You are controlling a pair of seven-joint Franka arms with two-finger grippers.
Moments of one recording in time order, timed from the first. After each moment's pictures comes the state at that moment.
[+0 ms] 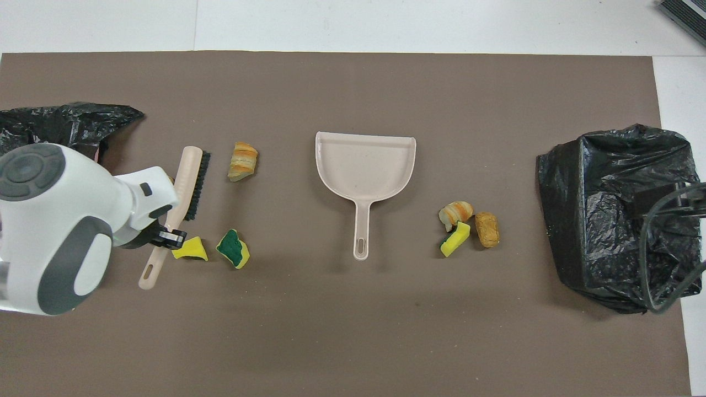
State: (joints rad) left arm -0.06 -0.04 0.02 -2.09 0.06 1.97 0.30; right arm 0.14 -0.05 -0.08 -1.55 -0.02 1.46 0.06
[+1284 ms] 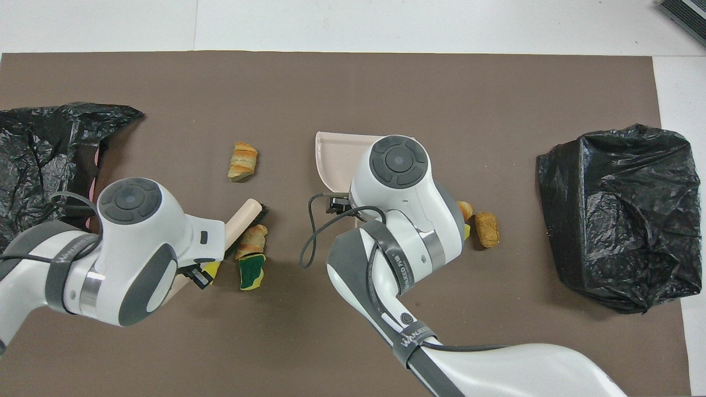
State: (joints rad) left arm -0.34 -0.02 -0.02 -2.24 0.08 1.92 0.44; right arm 0.61 0.40 -0.05 -1.70 0.13 2.06 0.59
